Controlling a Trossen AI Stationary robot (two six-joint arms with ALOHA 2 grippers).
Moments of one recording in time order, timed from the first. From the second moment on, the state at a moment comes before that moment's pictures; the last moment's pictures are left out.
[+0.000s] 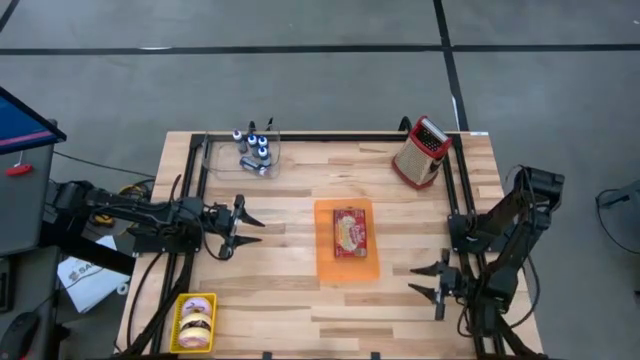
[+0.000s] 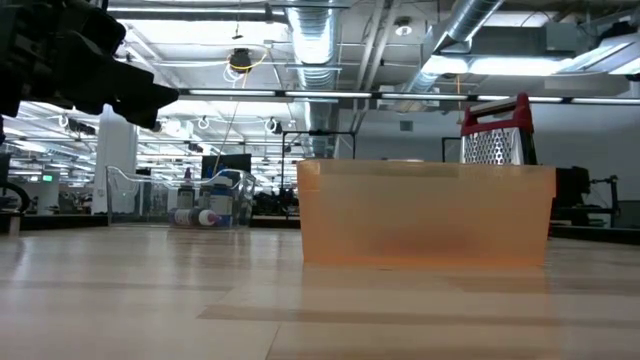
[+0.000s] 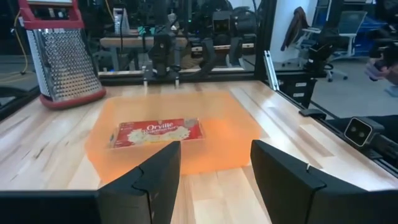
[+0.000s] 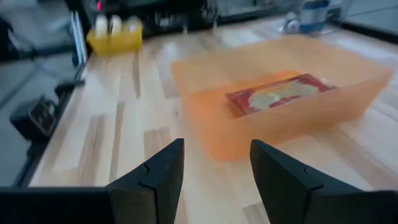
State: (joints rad) left arm -0.09 0.54 0.01 0.46 0.05 0.00; right arm 1.28 1.47 0.58 -0.49 1.29 1.51
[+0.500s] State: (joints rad) left arm -0.09 0.54 0.01 0.46 0.05 0.00; right arm 0.62 1.22 0.31 0.53 0.45 0.13
